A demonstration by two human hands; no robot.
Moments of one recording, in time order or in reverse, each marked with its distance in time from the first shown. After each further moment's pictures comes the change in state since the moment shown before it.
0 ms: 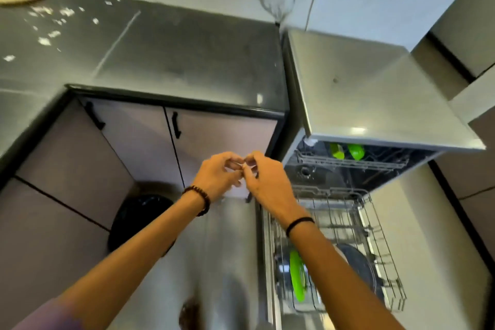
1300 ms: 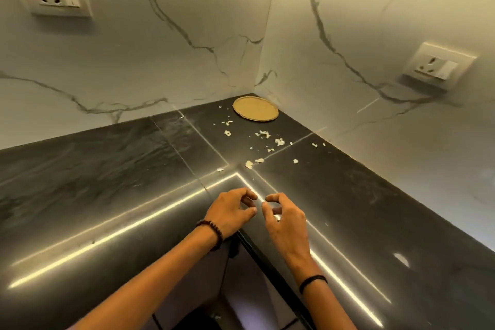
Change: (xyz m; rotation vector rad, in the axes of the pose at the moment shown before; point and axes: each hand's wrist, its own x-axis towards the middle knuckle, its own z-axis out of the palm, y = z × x) left_hand 0.146 -0.044 -0.397 0.128 0.745 -0.182; right_hand 0.351 -0.294 0.188 0.250 -0.339 -0.521
